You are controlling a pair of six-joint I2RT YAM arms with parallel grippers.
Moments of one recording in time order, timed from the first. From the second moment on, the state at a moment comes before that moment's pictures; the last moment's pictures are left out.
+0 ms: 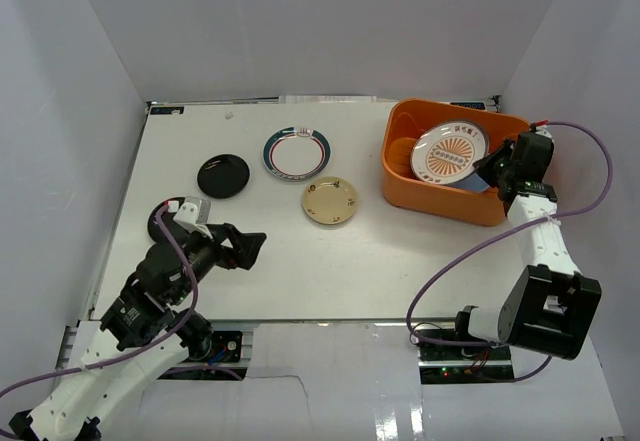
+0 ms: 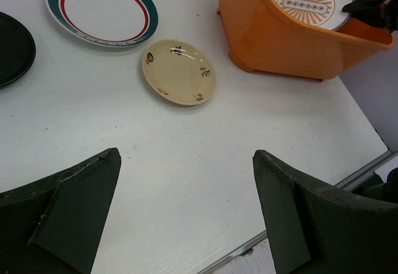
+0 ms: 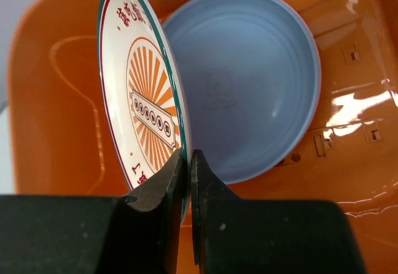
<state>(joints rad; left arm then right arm) -0.70 0.32 0.63 -0.48 -0.16 -0.43 -0.20 1.26 0.94 -0.20 -0.14 0.55</state>
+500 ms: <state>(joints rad) -0.70 0.39 0.63 -0.48 -0.22 -0.43 -0.20 1.36 0.96 -0.24 -0.07 0.45</state>
